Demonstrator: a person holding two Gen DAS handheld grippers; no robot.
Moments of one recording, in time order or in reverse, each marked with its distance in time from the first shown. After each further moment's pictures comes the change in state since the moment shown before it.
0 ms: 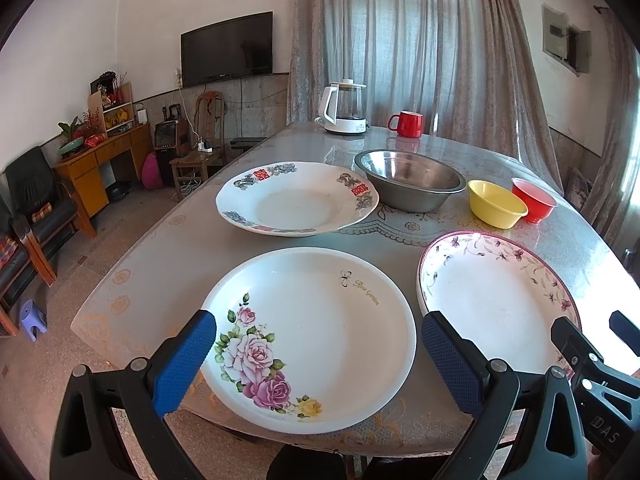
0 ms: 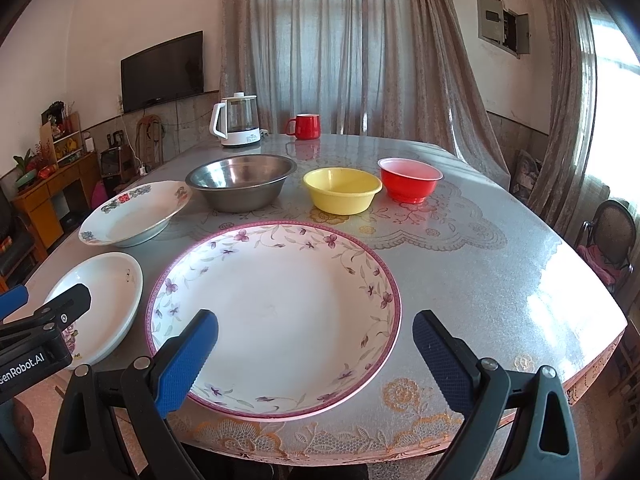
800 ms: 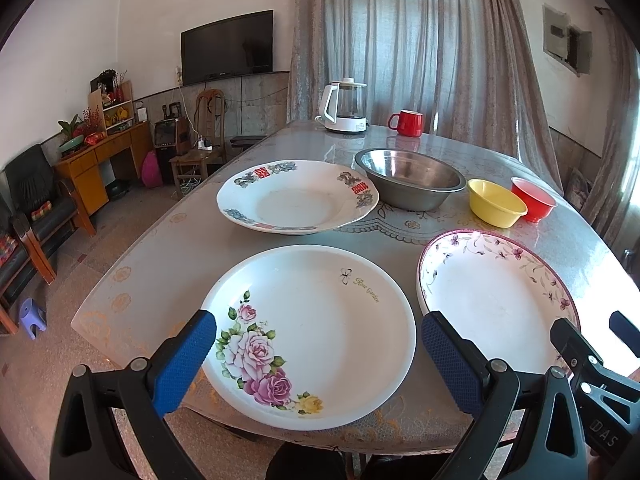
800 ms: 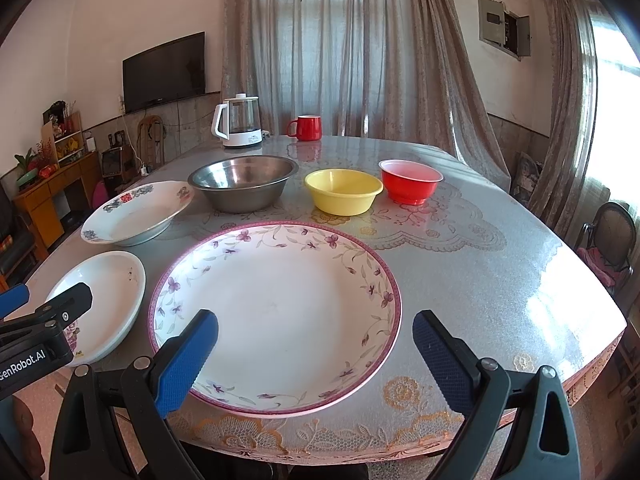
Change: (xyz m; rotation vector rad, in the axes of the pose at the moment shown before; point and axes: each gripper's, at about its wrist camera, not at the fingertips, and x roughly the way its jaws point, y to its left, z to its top) left arm -0.002 0.001 0.000 -0.002 0.007 -0.003; right arm -0.001 0.002 -0.001 -0.008 -0.006 0.001
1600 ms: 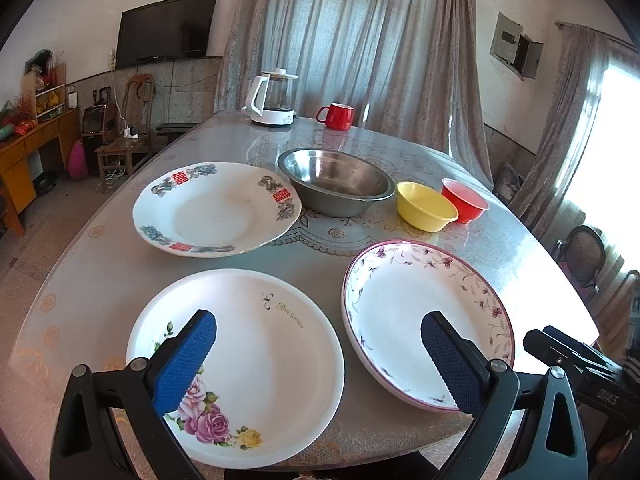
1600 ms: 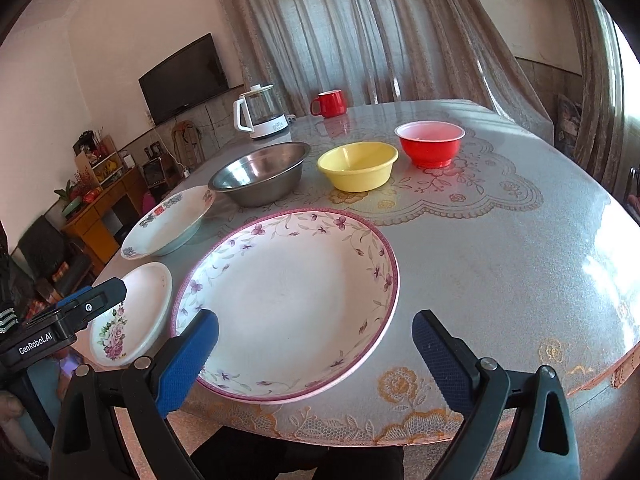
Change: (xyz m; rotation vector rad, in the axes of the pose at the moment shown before) left arm 0.012 -0.006 0.036 0.022 0.068 -0.320; right arm 0.008 -0.064 0.007 0.164 0.109 0.262
